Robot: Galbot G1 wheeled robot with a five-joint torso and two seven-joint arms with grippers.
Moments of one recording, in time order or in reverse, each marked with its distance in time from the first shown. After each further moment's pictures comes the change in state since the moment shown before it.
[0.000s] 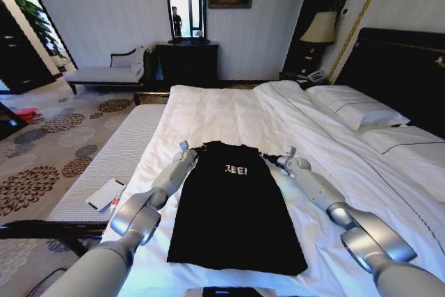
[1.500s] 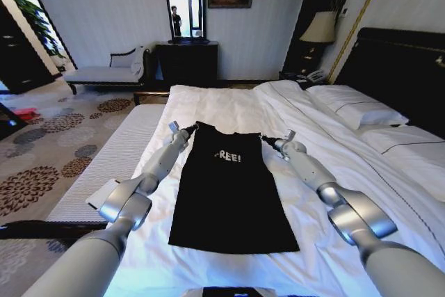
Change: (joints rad) left arm -0.148 0.069 0.007 -0.037 -0.082 -0.030 0.017; right arm 0.204 0.106 -0.026 -0.171 0.025 0.104 0.003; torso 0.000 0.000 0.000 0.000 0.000
